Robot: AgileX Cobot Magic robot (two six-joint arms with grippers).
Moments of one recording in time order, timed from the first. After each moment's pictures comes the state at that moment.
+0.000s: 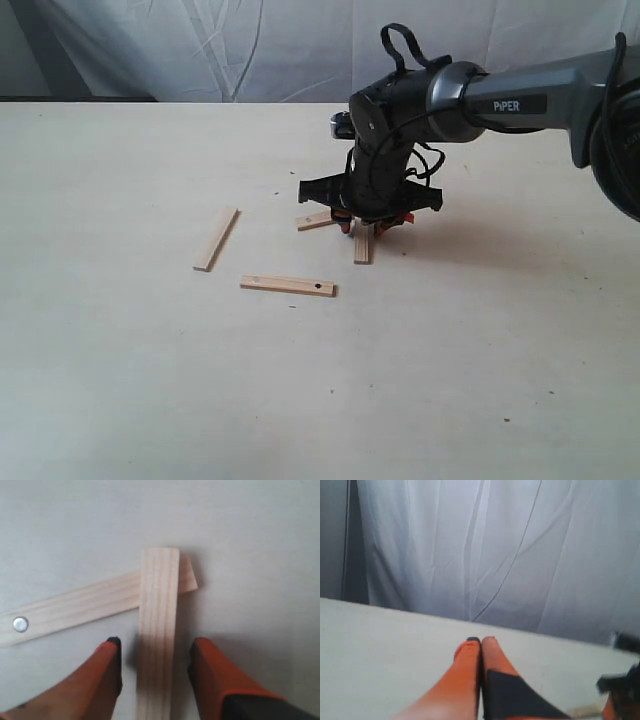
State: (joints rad) left arm 0.04 0.00 0.00 -0.12 0.03 -0.13; right arm 0.56 2.25 -1.60 -0.12 0.73 0.64
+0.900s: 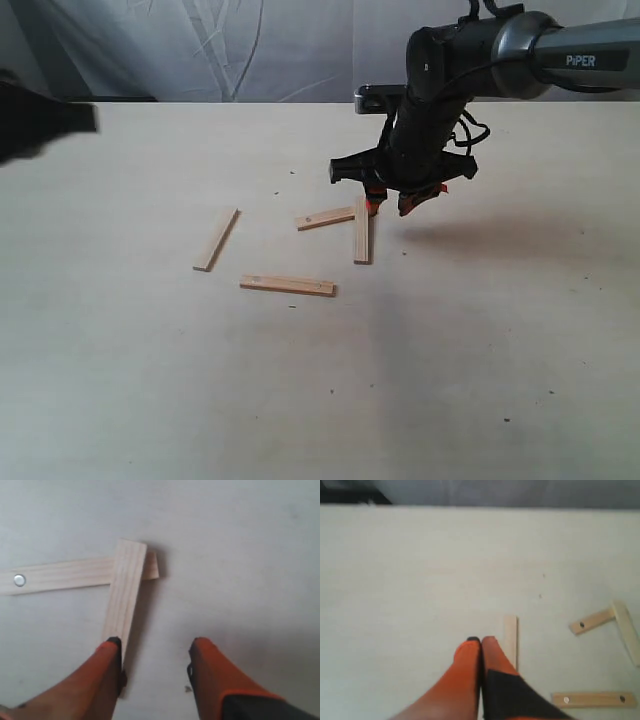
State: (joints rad) left arm -0.08 1.26 -0.78 -0.20 0.28 0.03; right arm 0.44 2.17 -1.60 0.08 0.84 0.23
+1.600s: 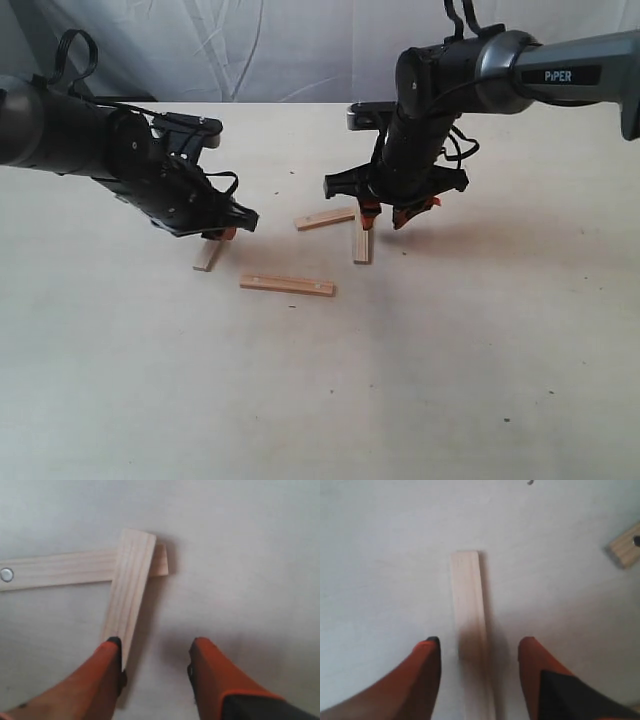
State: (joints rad) left arm -0.24 1.97 -1.11 -0.18 0.32 0.09; right arm 0.46 2.21 -1.60 0.09 0.82 0.22
